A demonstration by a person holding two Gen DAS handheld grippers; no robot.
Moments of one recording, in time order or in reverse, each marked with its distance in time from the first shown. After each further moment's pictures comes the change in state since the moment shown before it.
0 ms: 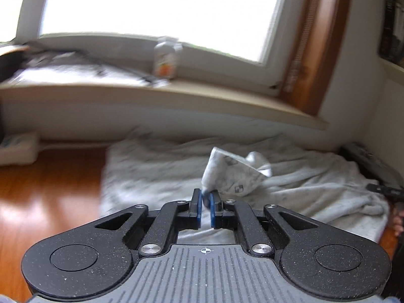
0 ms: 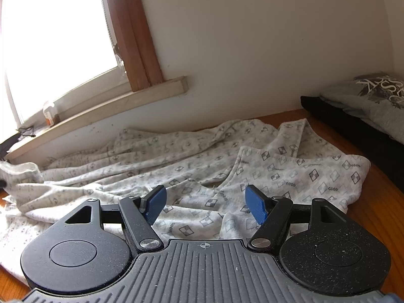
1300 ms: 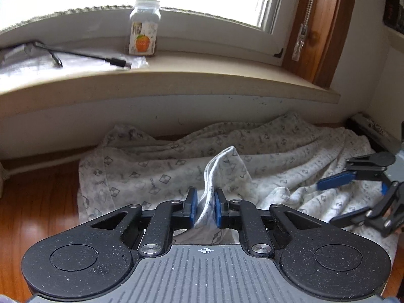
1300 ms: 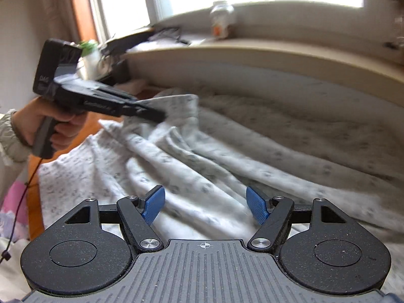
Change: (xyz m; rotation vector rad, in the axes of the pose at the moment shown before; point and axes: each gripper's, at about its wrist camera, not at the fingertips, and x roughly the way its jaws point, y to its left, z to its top) left arm 0.075 0.008 0.037 0.102 0.154 -0.052; right arm 0.128 0.255 0.011 -0.477 0.360 0.570
